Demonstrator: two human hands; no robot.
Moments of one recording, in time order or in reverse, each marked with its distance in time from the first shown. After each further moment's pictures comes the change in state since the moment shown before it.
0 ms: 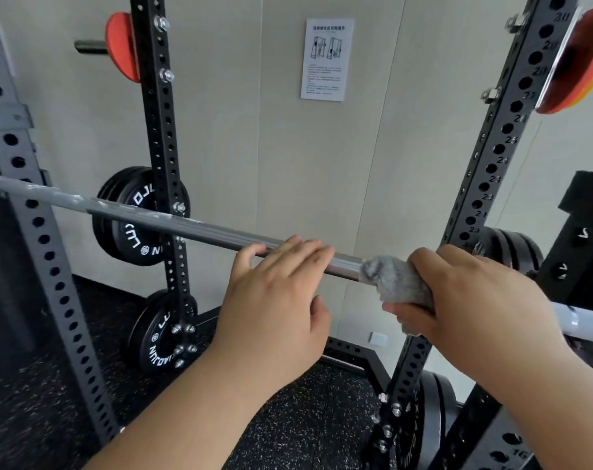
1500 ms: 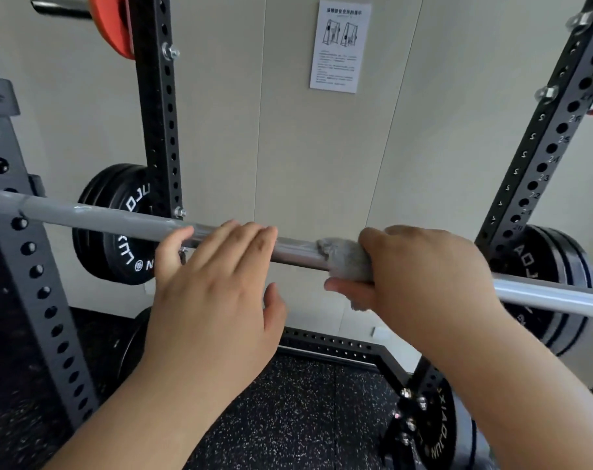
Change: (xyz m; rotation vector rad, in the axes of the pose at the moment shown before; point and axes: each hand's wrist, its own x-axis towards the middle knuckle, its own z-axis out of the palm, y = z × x) left_hand -0.009 -0.287 -0.044 0.123 0.043 -0.014; right_hand 0.176 -0.267 0.001 -0.090 -0.081 0.123
